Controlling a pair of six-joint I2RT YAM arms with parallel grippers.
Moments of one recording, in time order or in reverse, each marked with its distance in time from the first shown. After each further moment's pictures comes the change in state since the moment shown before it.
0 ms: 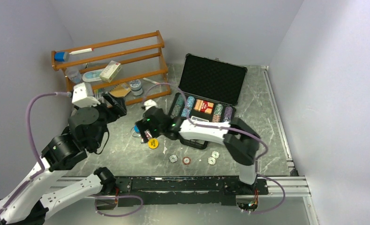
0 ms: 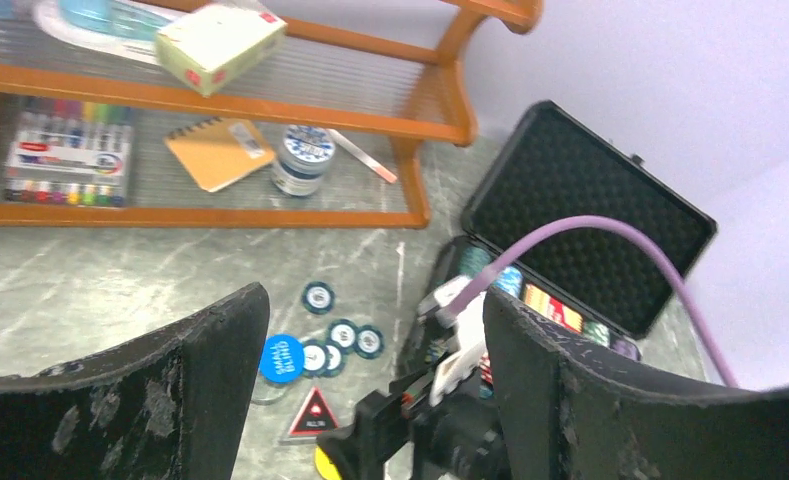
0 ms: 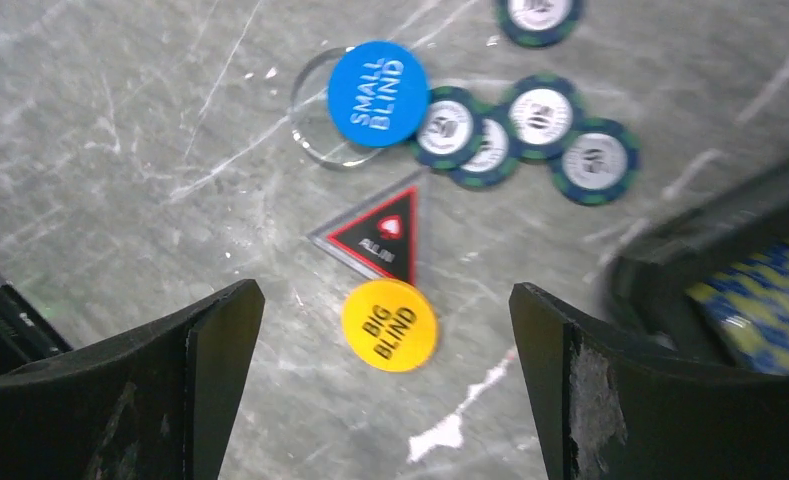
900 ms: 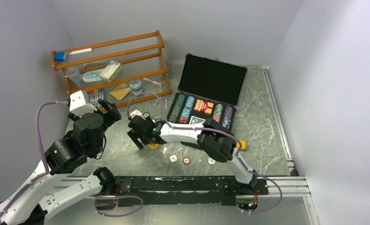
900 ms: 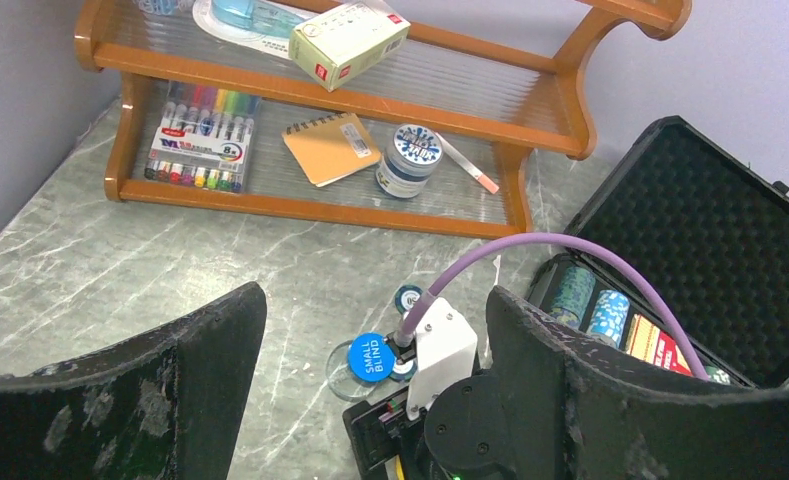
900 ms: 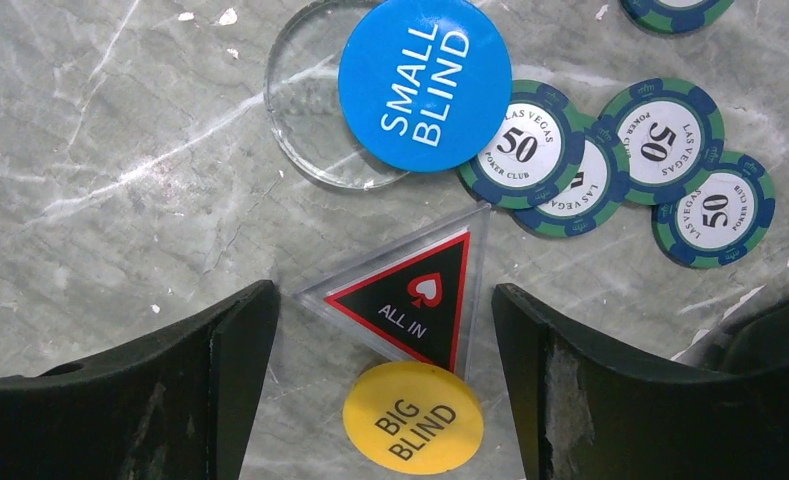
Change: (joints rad) left arm 0.000 -0.077 -0.084 -0.111 -0.200 -0.022; right arm 0.096 0.360 0.327 -0.186 0.100 -0.097
